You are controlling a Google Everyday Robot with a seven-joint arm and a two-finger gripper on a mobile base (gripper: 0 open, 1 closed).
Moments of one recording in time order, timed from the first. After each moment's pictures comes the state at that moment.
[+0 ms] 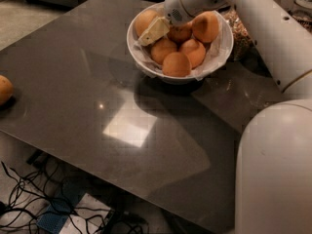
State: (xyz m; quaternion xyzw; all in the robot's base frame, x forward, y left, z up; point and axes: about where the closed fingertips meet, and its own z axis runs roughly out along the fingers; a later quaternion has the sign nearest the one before) arm 0.768 -0.010 0.933 -0.52 0.72 0.16 0.42
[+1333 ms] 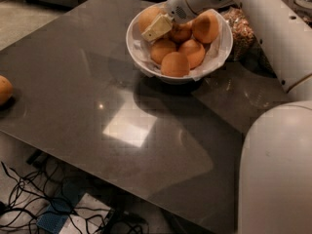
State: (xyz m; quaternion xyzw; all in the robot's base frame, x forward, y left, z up) arm 0.765 -0.016 0.948 -0.53 0.72 0.16 0.43
